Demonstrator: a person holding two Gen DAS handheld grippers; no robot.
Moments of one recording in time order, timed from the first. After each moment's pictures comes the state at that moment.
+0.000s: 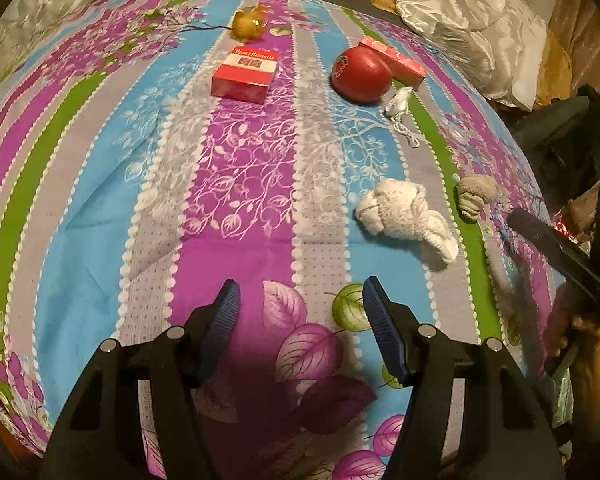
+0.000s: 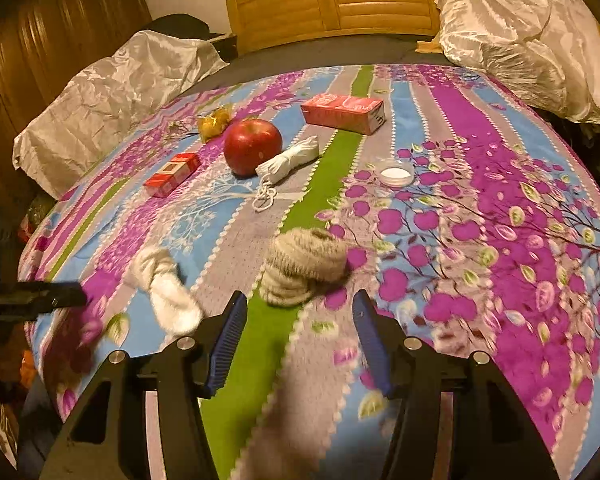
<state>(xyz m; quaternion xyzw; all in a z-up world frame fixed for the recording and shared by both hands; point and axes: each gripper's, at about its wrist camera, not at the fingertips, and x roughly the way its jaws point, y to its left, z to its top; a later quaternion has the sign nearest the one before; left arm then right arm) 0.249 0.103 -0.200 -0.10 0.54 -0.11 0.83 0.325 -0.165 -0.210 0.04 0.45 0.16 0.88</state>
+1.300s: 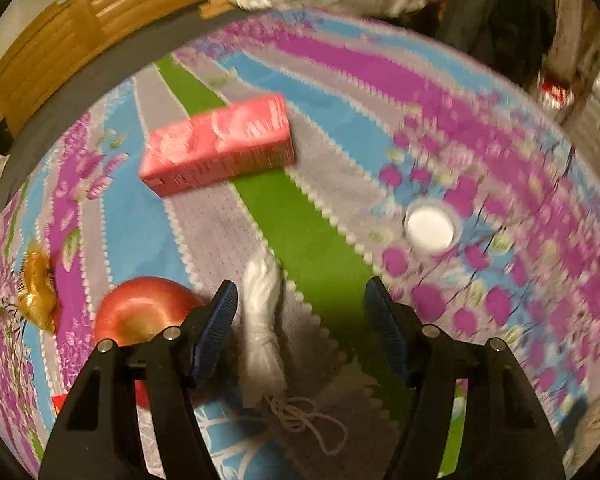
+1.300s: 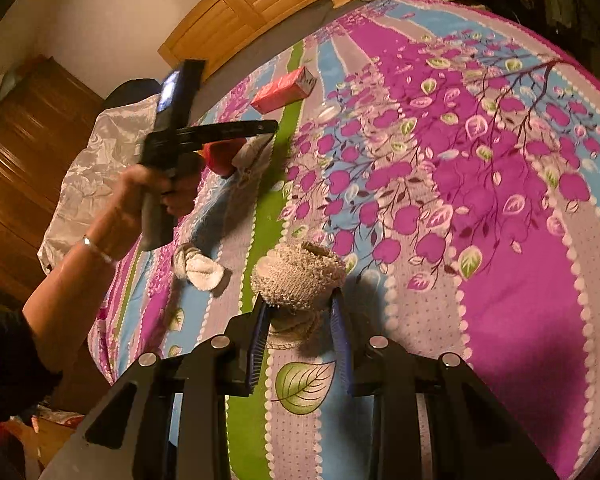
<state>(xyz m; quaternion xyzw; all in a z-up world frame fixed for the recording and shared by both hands) 0.481 -0.115 -0.220 0.20 0.49 -0.25 0.81 0.236 -0.242 -0.216 0.27 0.48 0.13 0.83</state>
